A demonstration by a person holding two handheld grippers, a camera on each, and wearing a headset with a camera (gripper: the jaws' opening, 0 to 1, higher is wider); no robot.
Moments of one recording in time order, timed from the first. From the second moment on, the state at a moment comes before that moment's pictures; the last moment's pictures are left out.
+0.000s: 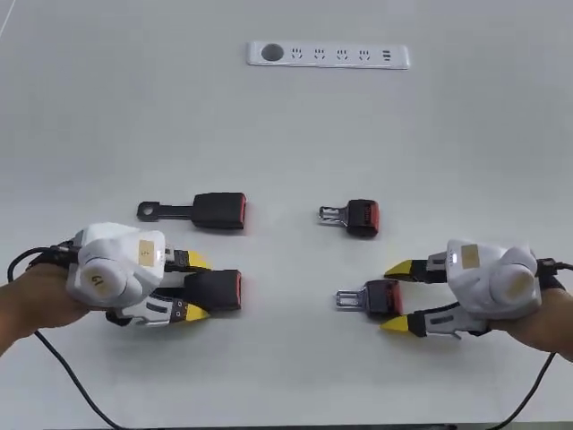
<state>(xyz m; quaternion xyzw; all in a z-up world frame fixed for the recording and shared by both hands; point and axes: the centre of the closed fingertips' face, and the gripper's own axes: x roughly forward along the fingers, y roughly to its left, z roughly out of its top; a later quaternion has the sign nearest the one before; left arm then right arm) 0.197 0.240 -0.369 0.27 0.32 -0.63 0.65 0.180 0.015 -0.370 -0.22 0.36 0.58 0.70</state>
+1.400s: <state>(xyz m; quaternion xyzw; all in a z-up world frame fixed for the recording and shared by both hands) 0.197 0.239 -0.373 0.28 0.32 -0.64 0.64 0.182 0.029 -0.369 -0.21 0.33 0.60 0.70</state>
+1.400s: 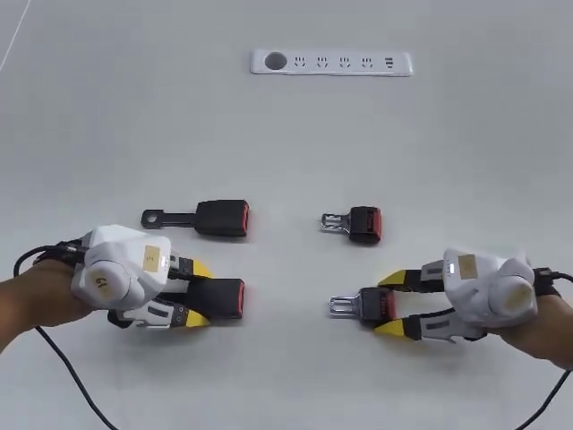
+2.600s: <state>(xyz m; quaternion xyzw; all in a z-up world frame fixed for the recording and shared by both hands) 0.197 0.238 -0.373 0.28 0.32 -0.64 0.64 0.193 0.105 -0.371 -0.22 0.31 0.61 0.70</state>
